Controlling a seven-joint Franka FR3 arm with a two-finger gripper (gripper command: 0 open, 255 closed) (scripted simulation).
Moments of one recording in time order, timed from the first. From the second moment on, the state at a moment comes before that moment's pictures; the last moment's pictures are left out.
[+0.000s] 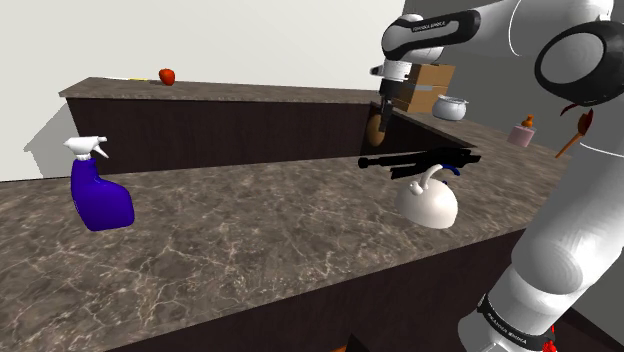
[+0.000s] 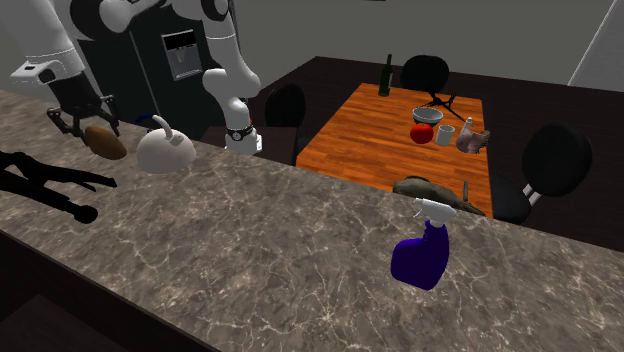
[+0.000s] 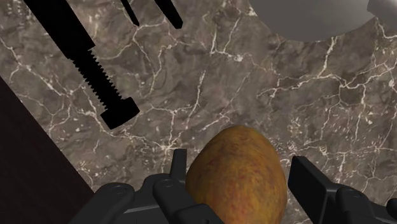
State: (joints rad) arm -0.26 0.09 -0.11 -1.69 0.05 1.73 -0.98
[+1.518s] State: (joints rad) arm -0.26 0.14 -0.10 -1.94 0.06 2.03 -1.00
